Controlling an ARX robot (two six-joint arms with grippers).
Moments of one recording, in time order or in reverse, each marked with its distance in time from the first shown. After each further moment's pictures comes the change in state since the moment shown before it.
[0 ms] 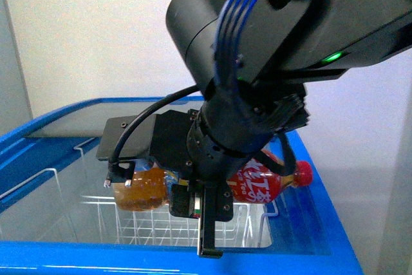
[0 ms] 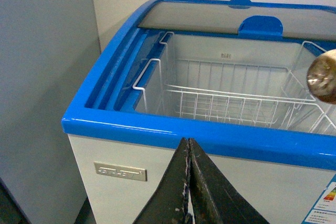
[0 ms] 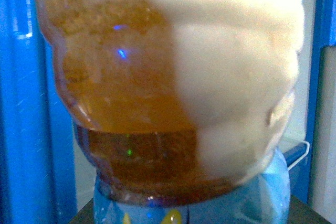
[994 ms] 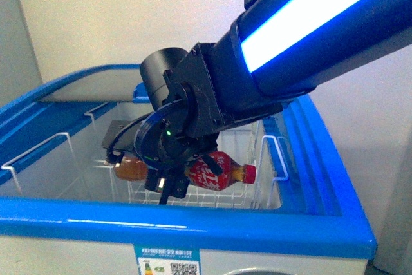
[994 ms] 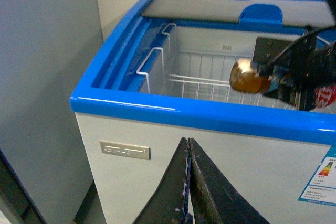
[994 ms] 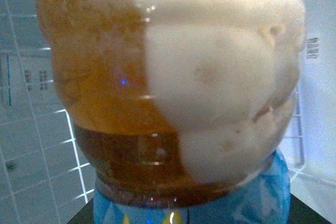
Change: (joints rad) left arm 0.000 -0.343 -0.035 -0.323 -0.002 0.002; right arm 0.002 0.515 0.458 0.093 0.029 0.135
